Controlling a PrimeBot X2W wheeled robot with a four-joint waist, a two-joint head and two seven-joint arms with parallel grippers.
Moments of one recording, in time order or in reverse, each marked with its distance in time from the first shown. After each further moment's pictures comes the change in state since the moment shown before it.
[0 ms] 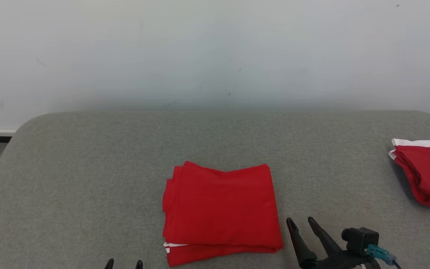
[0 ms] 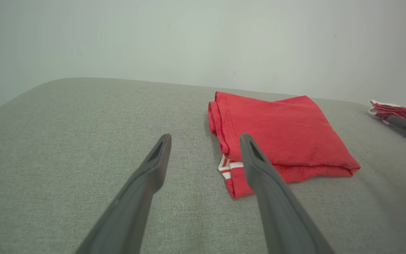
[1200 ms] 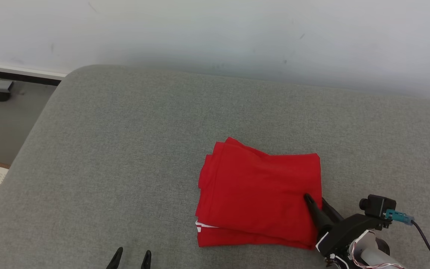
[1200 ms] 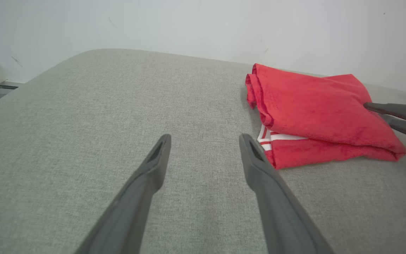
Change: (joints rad) left arm -0.062 -0.001 -0.025 0.040 0.024 -0.038 0.000; right arm -0.299 -0.159 0.386 0.226 0.679 0.000 0.000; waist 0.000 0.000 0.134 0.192
